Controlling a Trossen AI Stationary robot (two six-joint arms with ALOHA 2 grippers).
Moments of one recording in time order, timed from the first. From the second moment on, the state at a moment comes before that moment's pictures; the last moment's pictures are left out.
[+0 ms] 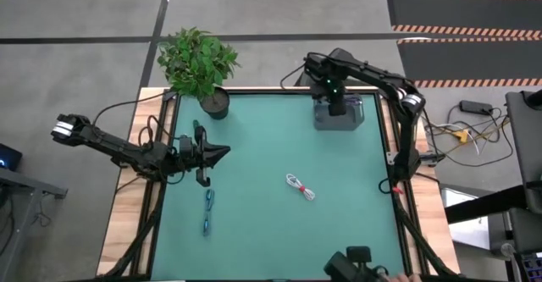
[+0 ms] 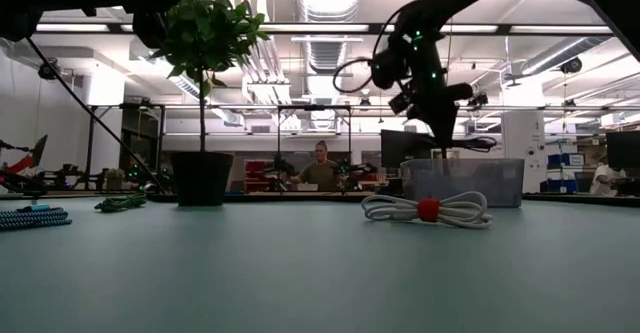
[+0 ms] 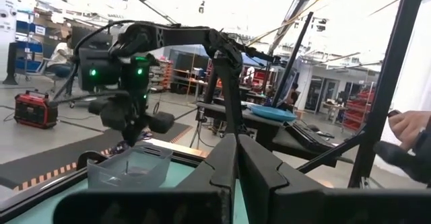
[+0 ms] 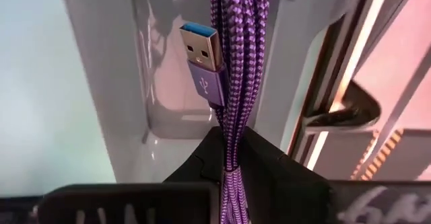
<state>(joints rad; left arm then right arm) -0.27 0.81 0.26 0.85 -0.48 -0.09 -0.72 1.98 1.75 -1.44 0.17 -0.75</state>
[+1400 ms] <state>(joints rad) -0.27 0.81 0.26 0.86 -0.48 -0.06 -0.75 2.01 1.59 -1.28 0.11 -0.78</state>
